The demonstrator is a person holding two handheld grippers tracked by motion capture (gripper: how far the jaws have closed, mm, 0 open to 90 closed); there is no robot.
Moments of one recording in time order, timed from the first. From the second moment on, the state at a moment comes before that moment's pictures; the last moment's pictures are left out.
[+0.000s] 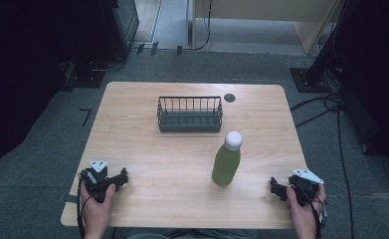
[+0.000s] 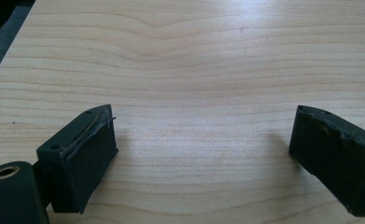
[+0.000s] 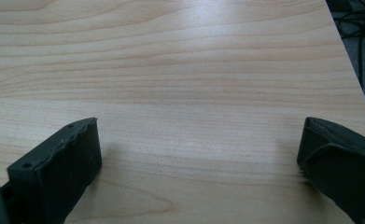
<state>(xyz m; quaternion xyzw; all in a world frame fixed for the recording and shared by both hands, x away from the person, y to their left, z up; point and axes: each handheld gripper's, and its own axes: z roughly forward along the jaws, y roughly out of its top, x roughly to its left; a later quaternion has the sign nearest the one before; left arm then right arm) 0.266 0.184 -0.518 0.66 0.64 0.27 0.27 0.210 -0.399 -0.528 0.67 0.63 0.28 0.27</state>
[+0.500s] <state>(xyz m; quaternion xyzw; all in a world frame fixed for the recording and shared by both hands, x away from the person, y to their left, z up) 0.266 0.184 -0.518 0.66 0.64 0.27 0.27 0.203 -0.401 -0.524 0.67 0.63 0.30 0.27</state>
